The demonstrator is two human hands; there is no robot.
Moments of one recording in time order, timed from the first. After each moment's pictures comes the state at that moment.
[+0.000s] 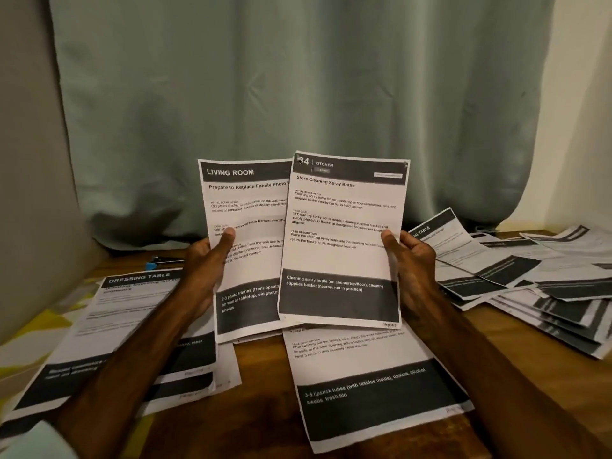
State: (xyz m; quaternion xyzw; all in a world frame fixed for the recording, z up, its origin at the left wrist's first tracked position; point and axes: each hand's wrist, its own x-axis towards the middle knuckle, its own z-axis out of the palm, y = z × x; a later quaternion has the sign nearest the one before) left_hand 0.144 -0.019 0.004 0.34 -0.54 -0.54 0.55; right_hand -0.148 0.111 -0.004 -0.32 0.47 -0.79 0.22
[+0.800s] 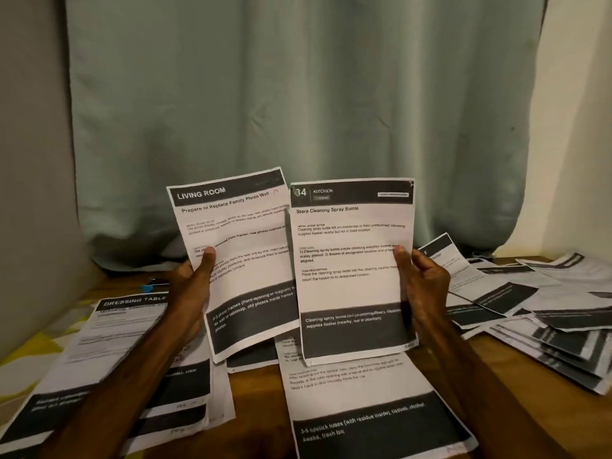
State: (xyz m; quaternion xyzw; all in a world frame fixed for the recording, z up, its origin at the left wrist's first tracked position) left_hand 0.151 -0.030 0.006 0.35 -0.47 -0.51 0.63; right_hand -0.158 0.124 0.012 -0.33 0.50 -0.79 0.10
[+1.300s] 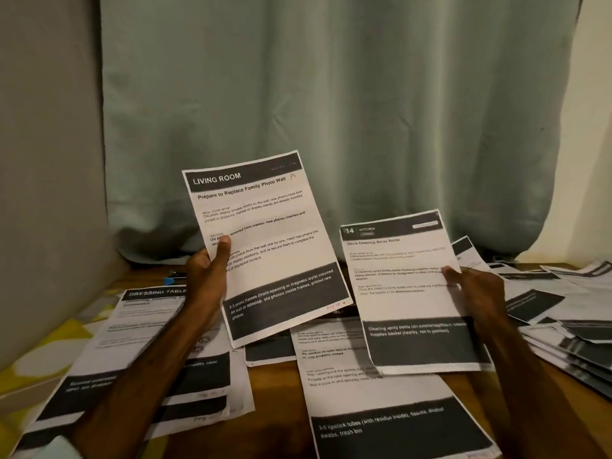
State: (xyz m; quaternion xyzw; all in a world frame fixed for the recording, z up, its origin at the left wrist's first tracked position) left_hand 0.156 -0.026 0.014 0.32 -0.48 -0.48 0.66; right_hand -0.207 0.153 0.021 -0.31 0.66 -0.68 0.09
